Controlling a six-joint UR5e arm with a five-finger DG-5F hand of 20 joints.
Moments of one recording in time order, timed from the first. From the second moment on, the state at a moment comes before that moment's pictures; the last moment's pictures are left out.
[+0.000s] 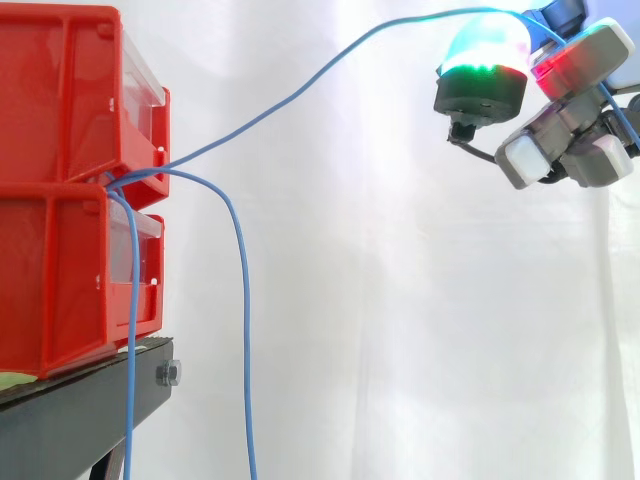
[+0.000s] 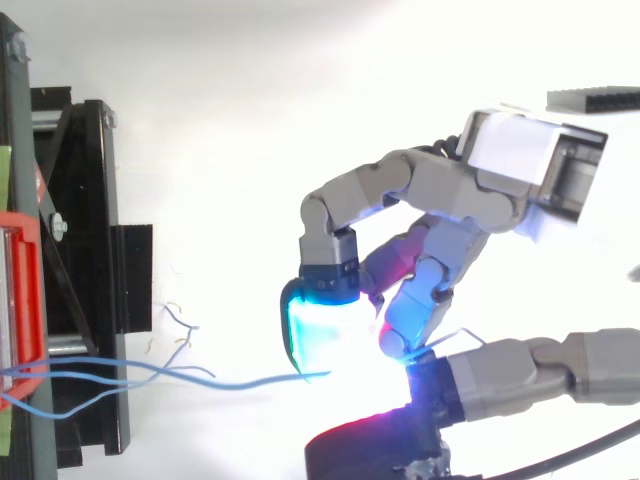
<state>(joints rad) 0.24 -2.07 -1.11 -3.29 -1.06 -0.22</state>
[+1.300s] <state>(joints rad) 0.28 -2.07 -1.11 -3.35 -1.06 0.01</state>
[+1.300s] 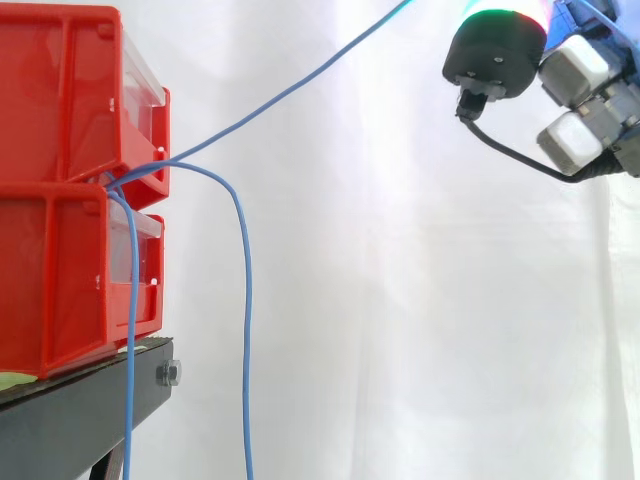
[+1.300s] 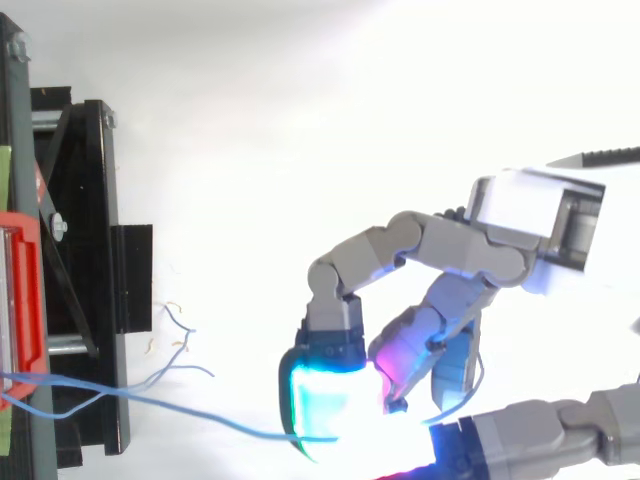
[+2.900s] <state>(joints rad) 0.29 -2.07 -1.11 -3.36 -1.07 0.00</state>
